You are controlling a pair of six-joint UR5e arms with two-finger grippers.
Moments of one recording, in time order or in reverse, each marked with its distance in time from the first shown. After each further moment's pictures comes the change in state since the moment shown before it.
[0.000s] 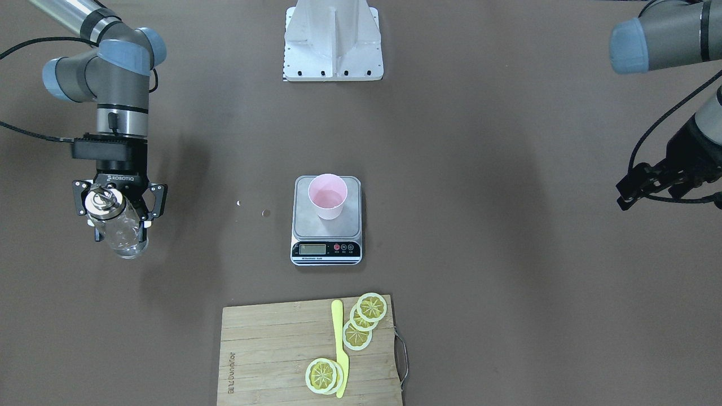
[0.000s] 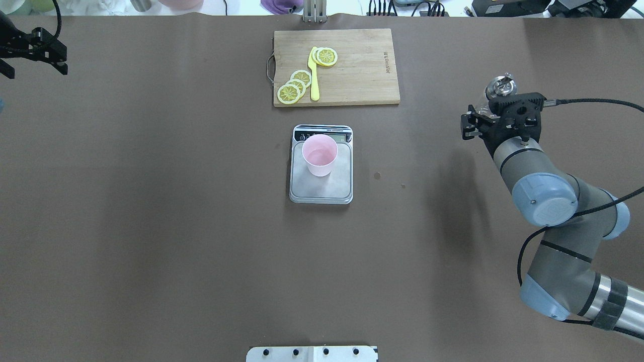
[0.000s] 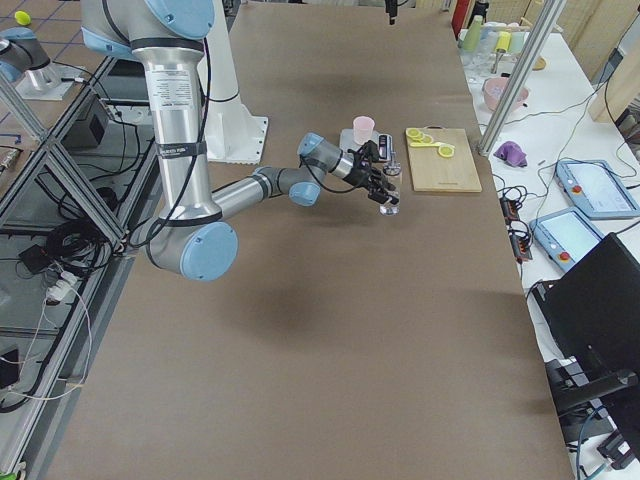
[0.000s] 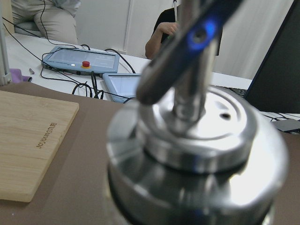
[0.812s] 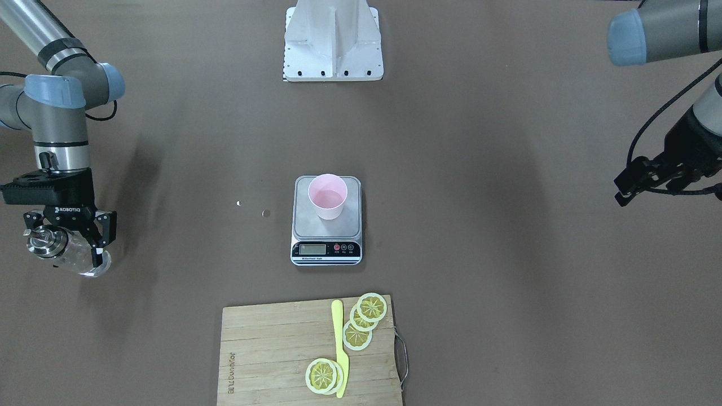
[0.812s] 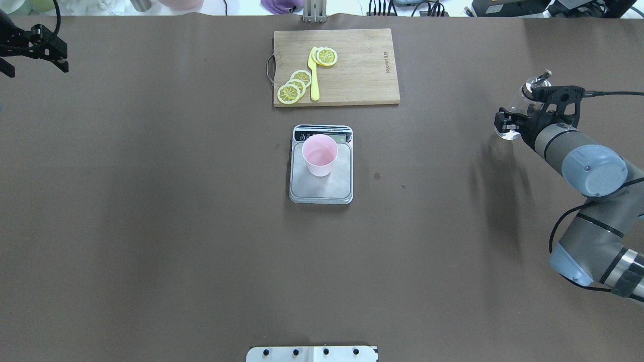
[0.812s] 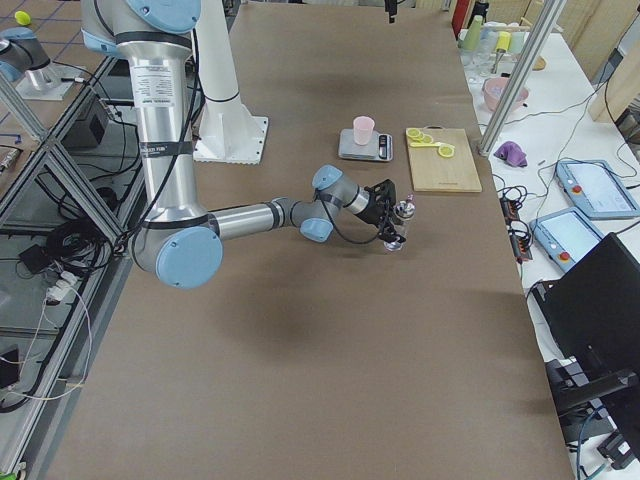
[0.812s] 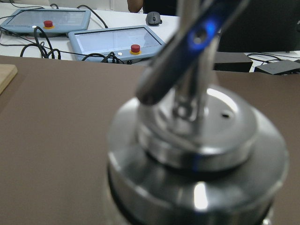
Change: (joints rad) left arm 0.003 0.002 -0.025 0.002 0.005 -0.035; right arm 0.151 -0.028 -0.164 0.151 0.281 0.023
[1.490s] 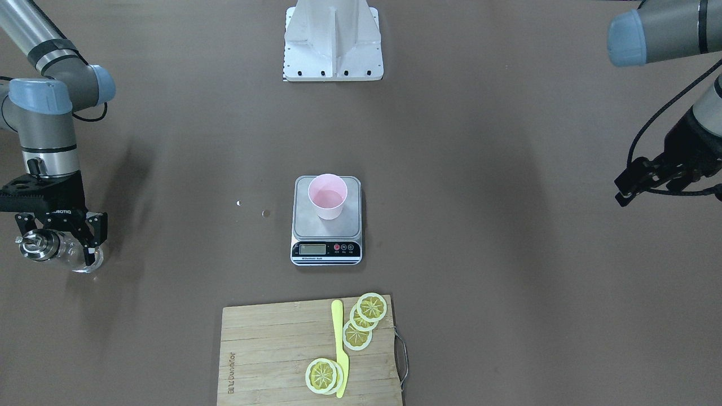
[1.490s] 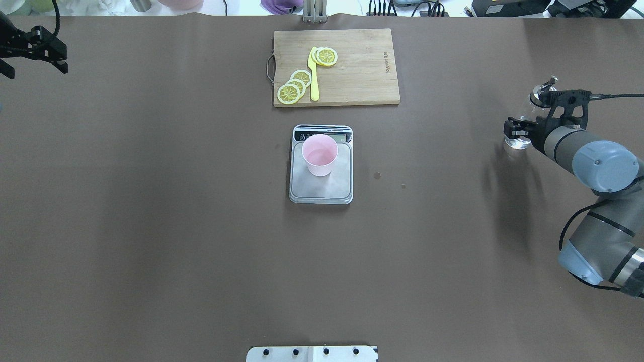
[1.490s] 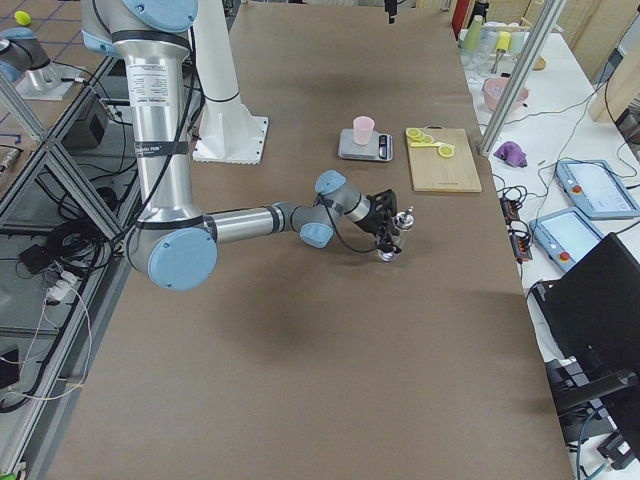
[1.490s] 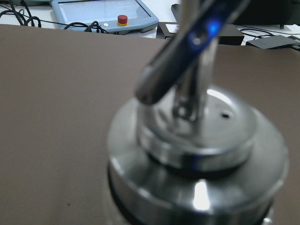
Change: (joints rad) left arm 0.001 0.003 0.003 -0.001 0.001 0.000; right arm 0.017 -0.023 -0.002 -0.041 0.071 -0.010
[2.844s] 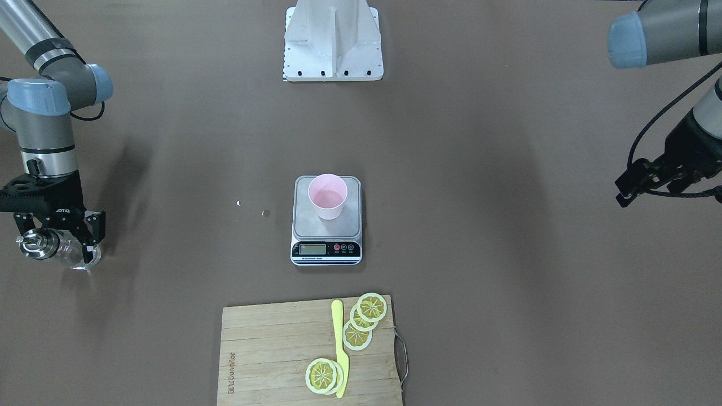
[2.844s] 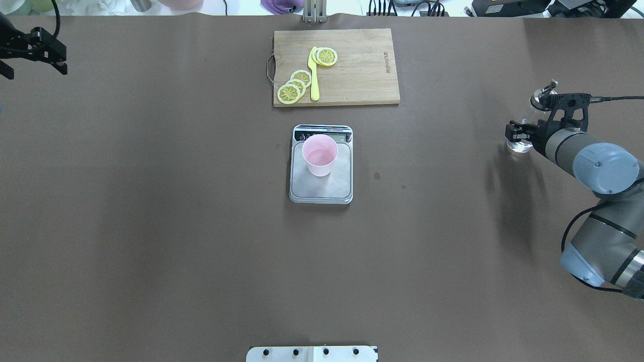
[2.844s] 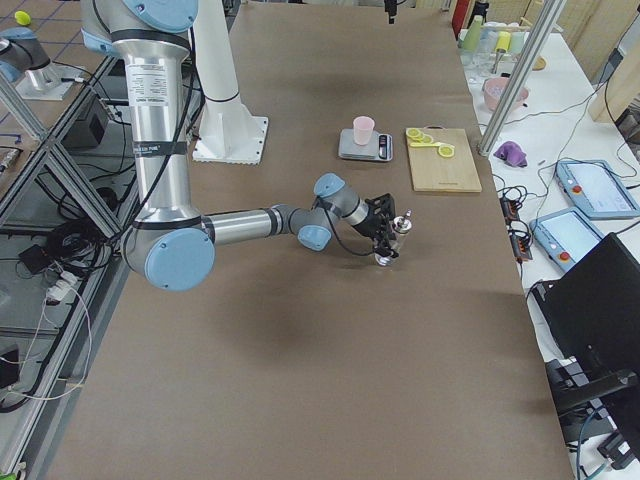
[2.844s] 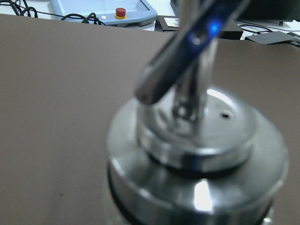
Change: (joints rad) left arm 0.000 0.002 0.005 -0.001 0.000 0.009; right arm -0.004 -0.004 -0.007 -0.002 0.003 -0.007
